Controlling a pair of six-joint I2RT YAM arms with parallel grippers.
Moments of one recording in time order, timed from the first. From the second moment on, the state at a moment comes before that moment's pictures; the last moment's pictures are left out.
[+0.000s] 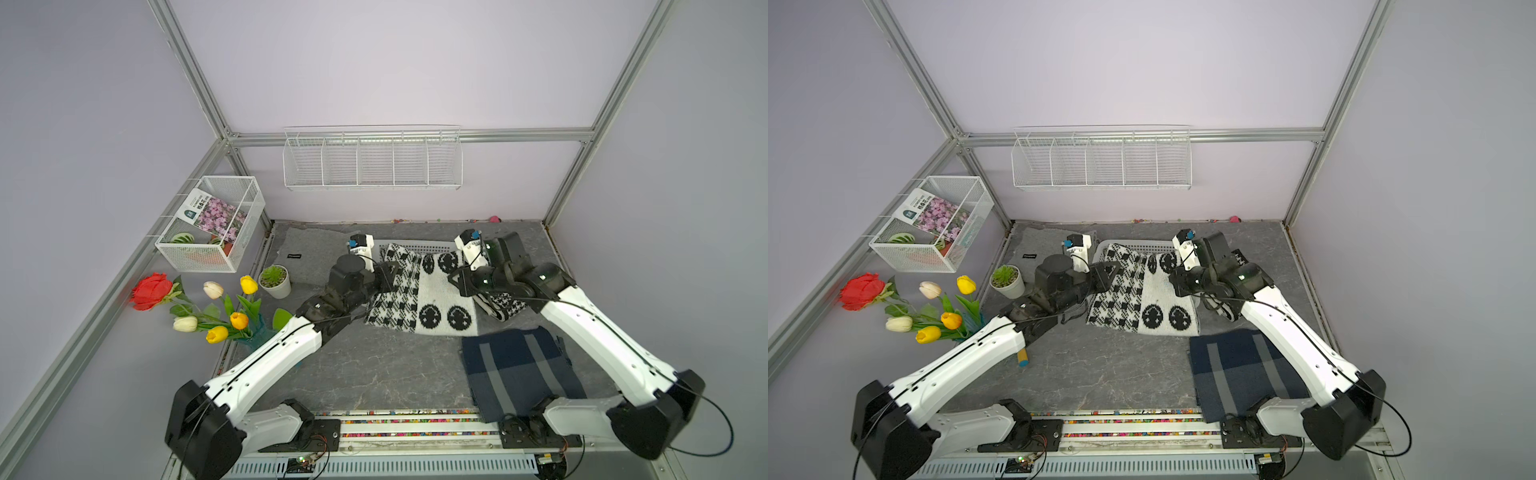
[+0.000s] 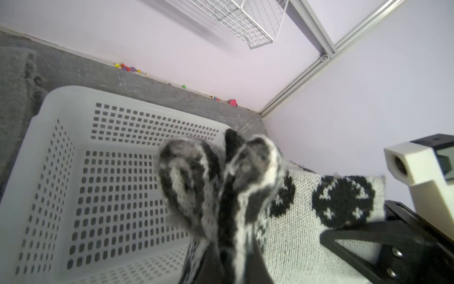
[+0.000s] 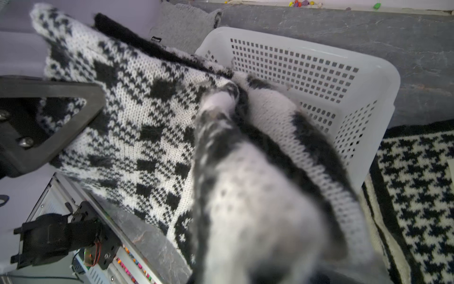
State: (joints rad) left arm -0.65 1.26 0.98 -0.02 0.06 -0.69; right arm 0.52 1.37 1.38 -0.79 -0.22 0.23
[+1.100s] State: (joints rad) left arm -0.46 1.90 1.27 -0.02 0.04 -0.61; right arm 0.42 1.99 1.63 -0.73 -0.06 0.12
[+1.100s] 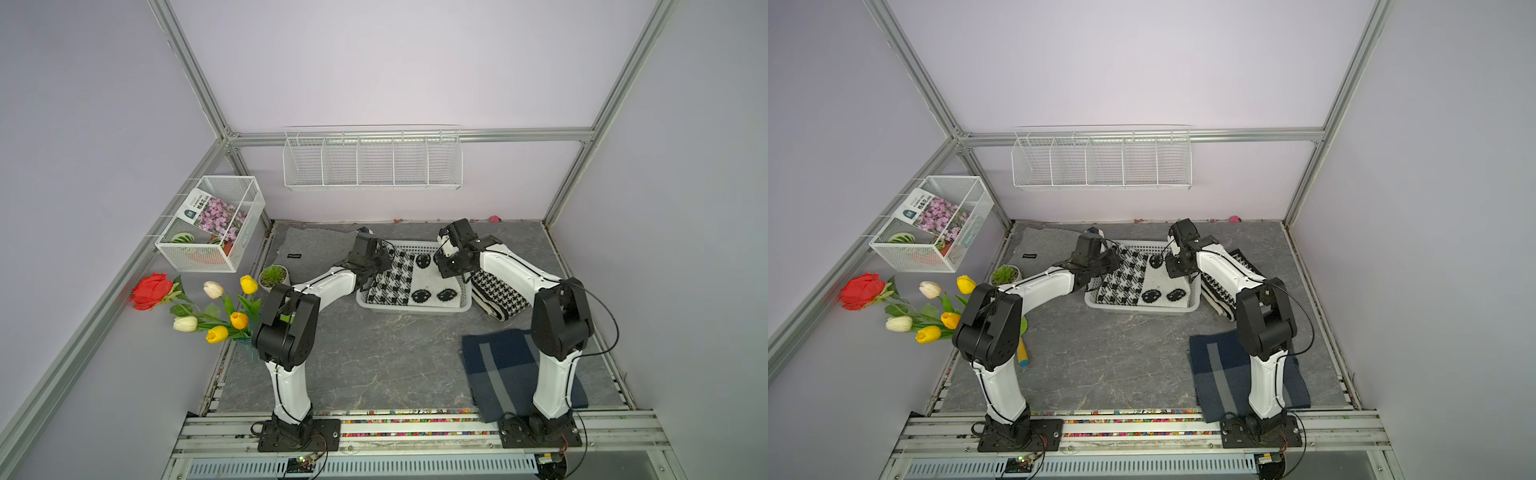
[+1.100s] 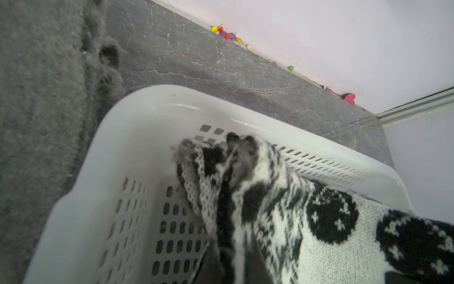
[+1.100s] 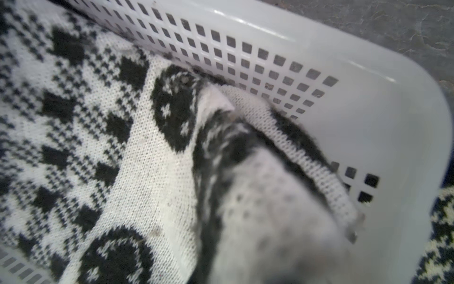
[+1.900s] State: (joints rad) left arm -0.46 1.86 1.31 -0.11 -0.02 -0.52; right arm 0.42 1.88 1.59 -0.72 0.09 0.13
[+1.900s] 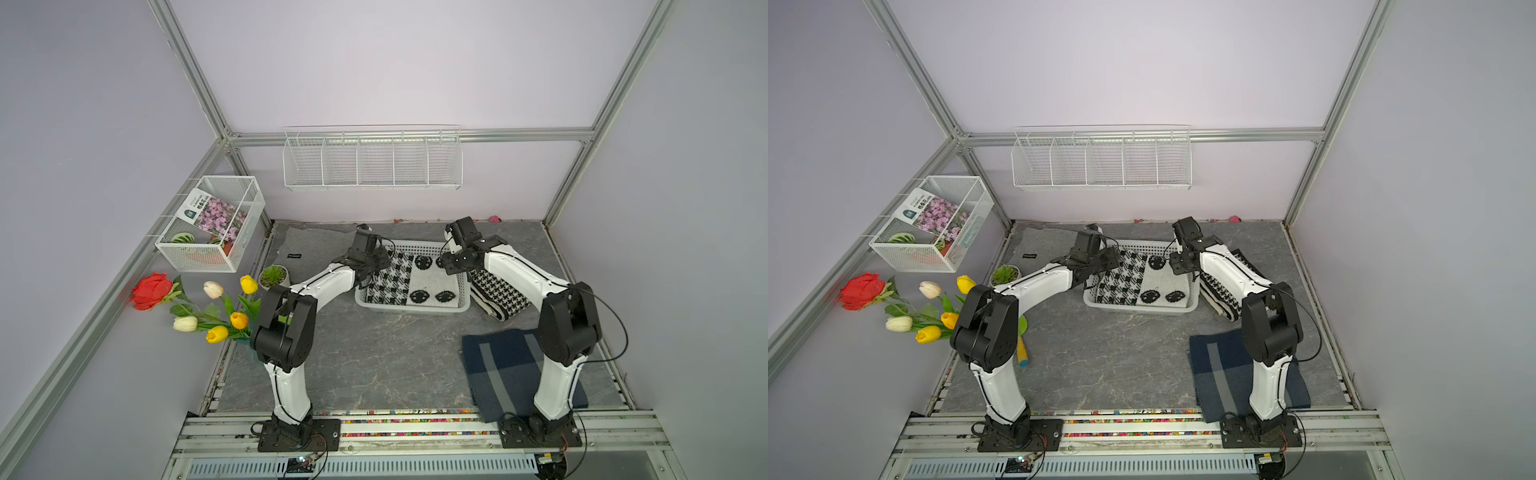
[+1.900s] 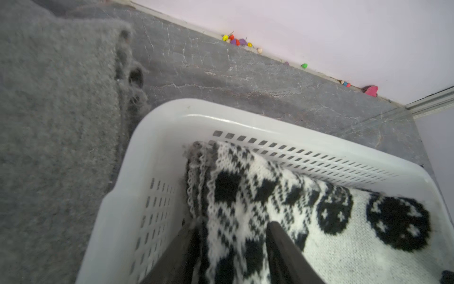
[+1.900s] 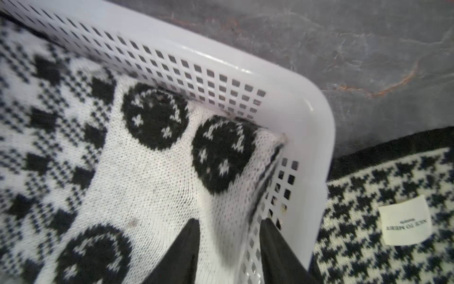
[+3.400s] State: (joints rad) left arm -0.58 1.70 1.35 -0.12 0.08 -0.50; right arm 0.61 1.51 1.36 -0.81 0.10 0.14
